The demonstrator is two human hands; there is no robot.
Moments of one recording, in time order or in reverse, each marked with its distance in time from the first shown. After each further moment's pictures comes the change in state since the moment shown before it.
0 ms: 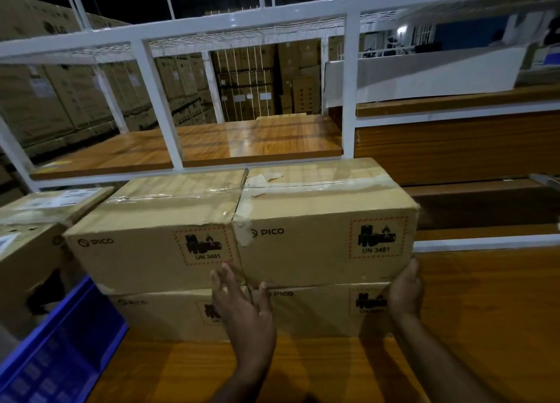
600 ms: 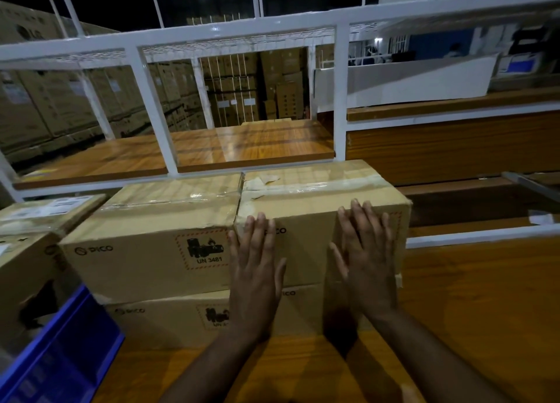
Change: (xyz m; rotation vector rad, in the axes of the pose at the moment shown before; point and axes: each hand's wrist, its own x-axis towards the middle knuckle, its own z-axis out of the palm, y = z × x) left_hand 0.050 0.025 -0.013 0.426 0.009 0.919; right_hand -0.031 -0.038 0.032 -0.973 0.059 -1.246
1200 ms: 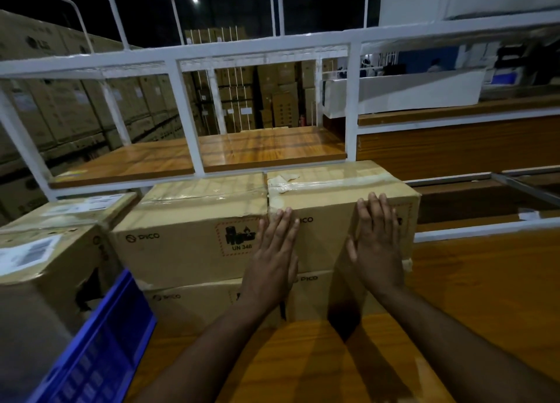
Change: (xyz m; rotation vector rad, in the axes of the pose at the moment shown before) left_hand -0.006 -0.042 -0.026 -0.010 -0.202 0.170; right_hand -0.002 -0.034 -0.015 -0.080 -0.082 0.136
